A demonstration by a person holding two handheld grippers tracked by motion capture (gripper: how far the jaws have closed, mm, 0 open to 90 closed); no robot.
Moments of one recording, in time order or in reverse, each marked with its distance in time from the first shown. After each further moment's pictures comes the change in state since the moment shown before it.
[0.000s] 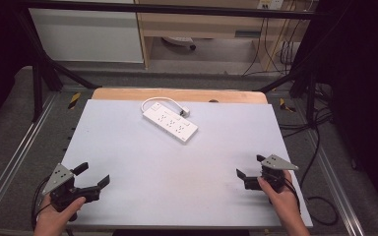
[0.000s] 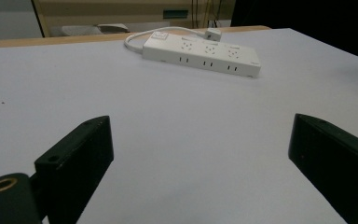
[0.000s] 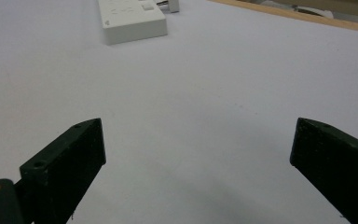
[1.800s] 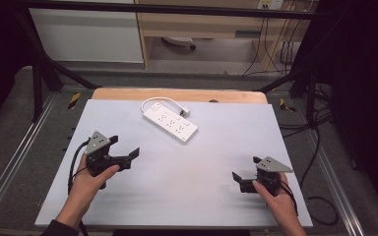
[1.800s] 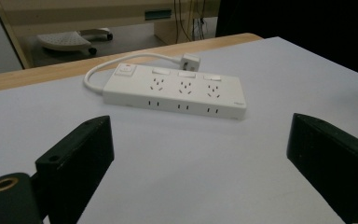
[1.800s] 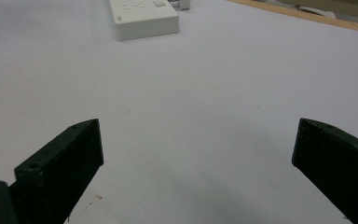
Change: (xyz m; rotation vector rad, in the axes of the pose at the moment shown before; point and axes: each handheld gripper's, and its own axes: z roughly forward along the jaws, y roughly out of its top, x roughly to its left) left arm -0.029 0.068 0.087 0.031 -0.053 0.045; right arm 0.016 0.002 0.002 0.015 -0.002 -0.022
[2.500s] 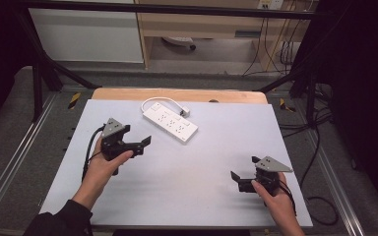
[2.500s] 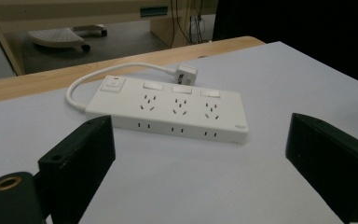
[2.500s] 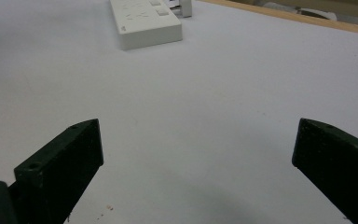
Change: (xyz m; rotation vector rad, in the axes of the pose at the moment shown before) left arm -0.001 0.024 0.045 0.022 -0.014 -0.021; right arm 0.004 0.003 0.000 -0.017 0.006 0.022
